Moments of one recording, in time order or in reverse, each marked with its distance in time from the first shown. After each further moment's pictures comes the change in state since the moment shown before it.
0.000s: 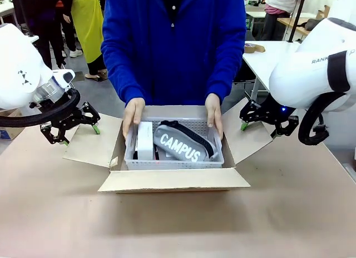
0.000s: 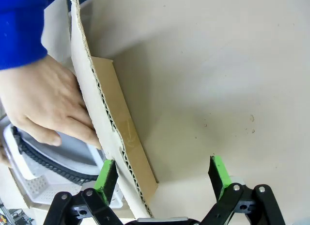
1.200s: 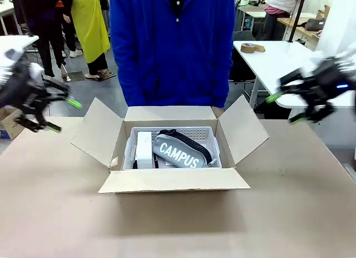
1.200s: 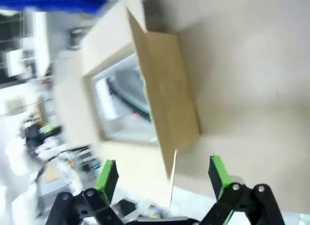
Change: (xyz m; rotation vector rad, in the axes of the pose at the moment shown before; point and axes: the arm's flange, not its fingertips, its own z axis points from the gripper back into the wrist) left arm 0.022 0.089 0.081 -0.577 0.178 -0.106; right arm 0.027 -0.115 0.104 0.538 0.184 -0.025
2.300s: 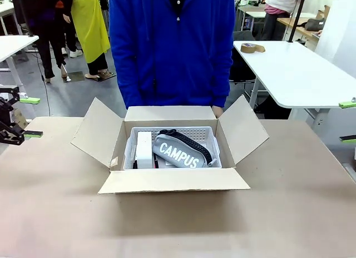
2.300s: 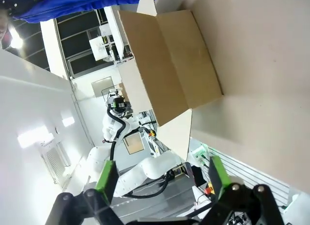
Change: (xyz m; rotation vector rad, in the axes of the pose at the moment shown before) left arm 0.011 0.107 0.019 -0.476 0.150 0.089; right arm -0.003 -0.156 0.056 0.421 0.134 -0.228
